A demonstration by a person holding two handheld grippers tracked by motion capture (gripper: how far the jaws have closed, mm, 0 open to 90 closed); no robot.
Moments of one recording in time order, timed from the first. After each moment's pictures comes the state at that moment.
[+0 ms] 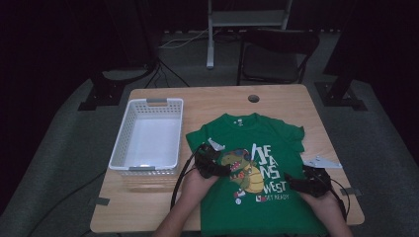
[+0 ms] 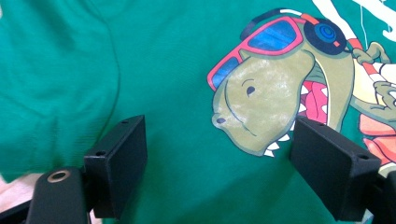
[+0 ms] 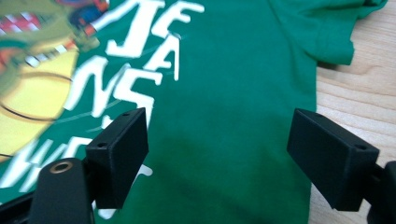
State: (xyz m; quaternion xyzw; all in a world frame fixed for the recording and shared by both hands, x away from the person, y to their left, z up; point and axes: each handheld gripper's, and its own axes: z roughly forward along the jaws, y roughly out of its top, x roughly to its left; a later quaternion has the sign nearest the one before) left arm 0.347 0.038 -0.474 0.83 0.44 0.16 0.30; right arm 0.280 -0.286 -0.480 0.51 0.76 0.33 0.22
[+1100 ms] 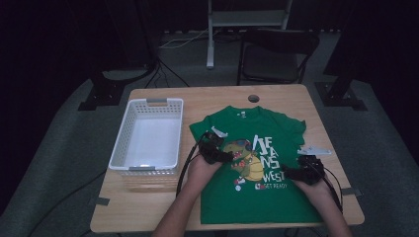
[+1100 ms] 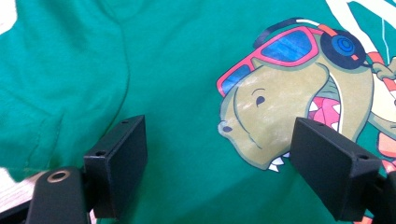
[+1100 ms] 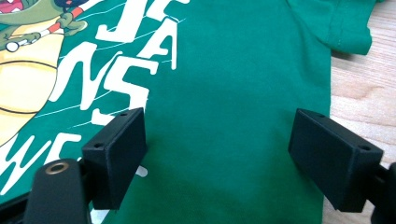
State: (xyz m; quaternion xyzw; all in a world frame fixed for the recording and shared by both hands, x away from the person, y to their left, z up) left arm 0.393 0.026 -0.477 0.82 0.44 0.18 0.30; right arm 0.319 -0.286 -0.486 0.54 0.75 0.31 0.21
